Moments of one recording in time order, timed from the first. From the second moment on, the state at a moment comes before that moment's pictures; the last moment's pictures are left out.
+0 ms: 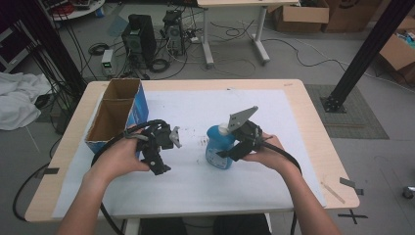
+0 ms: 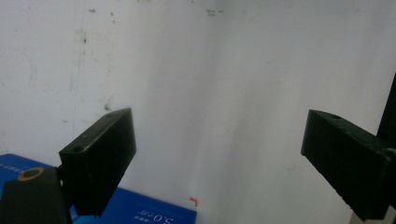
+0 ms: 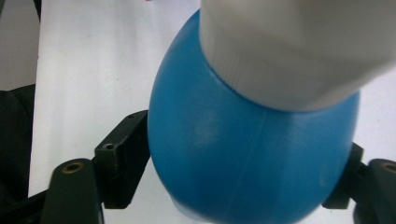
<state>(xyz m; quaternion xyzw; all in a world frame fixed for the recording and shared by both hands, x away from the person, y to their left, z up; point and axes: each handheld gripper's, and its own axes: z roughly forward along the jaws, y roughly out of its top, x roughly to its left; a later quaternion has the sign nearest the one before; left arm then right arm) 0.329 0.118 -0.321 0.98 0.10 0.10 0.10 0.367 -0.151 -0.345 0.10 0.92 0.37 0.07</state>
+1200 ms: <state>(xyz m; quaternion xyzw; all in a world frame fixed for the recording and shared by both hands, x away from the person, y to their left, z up) 0.329 0.122 -0.312 0.98 0.10 0.11 0.10 0.371 -0.155 -0.344 0.06 0.92 0.39 0.06</state>
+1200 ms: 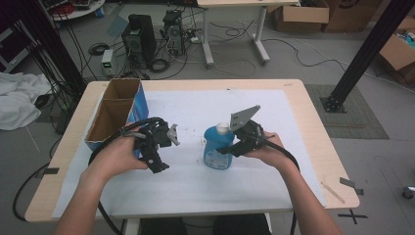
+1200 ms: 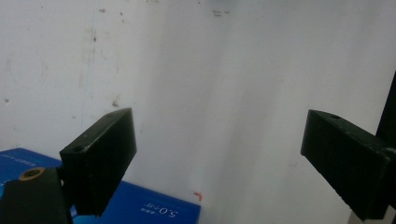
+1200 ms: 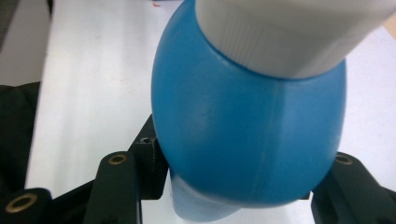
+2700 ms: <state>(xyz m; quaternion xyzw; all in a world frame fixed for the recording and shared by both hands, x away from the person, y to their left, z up) 0.334 0.063 -0.211 0.98 0.06 0.10 0.14 0.359 -0.109 -0.293 -0.04 0.92 0.40 0.02</state>
